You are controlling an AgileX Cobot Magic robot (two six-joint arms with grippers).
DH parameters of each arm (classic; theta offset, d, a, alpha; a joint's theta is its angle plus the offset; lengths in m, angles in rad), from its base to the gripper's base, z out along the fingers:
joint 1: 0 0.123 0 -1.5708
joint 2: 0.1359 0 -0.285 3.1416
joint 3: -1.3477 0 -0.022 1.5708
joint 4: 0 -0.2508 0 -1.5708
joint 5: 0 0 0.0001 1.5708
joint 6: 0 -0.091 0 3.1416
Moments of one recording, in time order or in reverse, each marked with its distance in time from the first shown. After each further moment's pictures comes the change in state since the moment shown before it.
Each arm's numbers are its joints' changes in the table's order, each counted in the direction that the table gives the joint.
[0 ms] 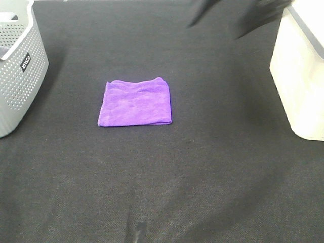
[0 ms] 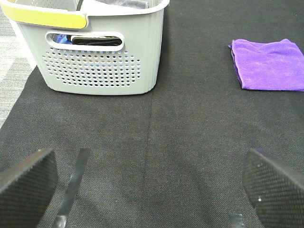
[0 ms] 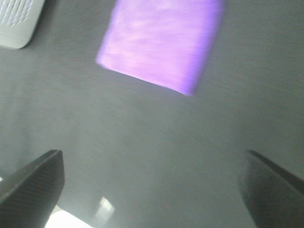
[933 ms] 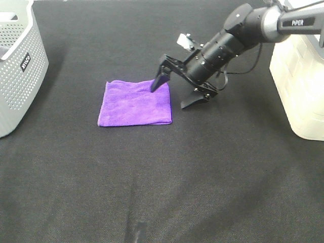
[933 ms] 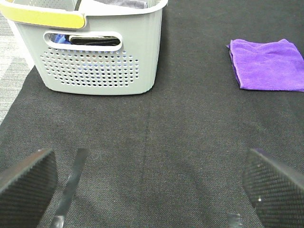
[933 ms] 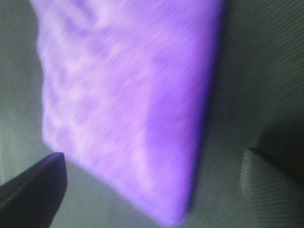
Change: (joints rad) left arm 0.000 0.000 0.000 0.009 0.000 0.000; right arm -0.063 0.605 0.171 -0.339 0.218 0.134
